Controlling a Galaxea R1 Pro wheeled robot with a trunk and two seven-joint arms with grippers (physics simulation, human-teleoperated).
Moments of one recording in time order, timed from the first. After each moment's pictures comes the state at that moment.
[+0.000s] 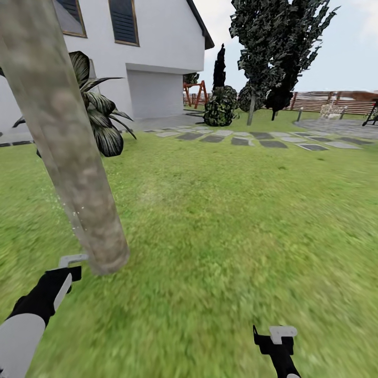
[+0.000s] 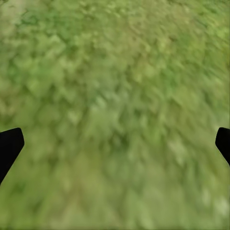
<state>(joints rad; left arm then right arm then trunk) -0.71 0.26 0.18 -0.65 0.02 0.48 0.17 -0.48 -0.03 -0.48 -0.12 0.54 -0.58 -0.12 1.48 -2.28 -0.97</state>
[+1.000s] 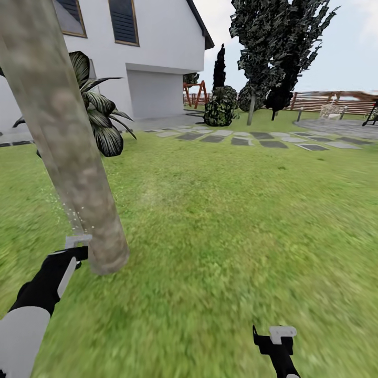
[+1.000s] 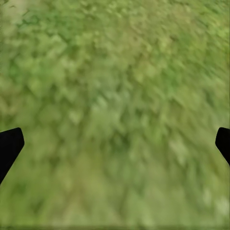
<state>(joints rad) -0.72 0.23 0.16 -0.87 0.05 0.53 0.15 -0.48 -0.03 -0.48 -0.12 0.54 -0.58 -0.12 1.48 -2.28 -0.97</state>
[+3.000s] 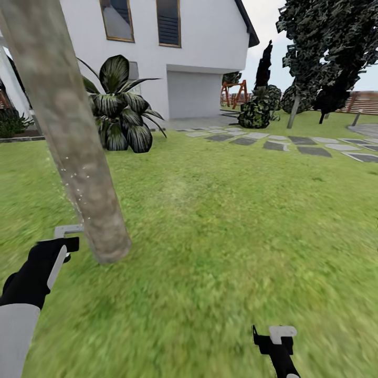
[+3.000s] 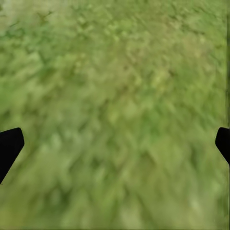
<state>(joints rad) -0.73 0.28 0.15 -1.05 0.04 0.73 0.17 -0.48 -0.03 -0.48 -0.12 0.54 -0.58 -0.12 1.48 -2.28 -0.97</state>
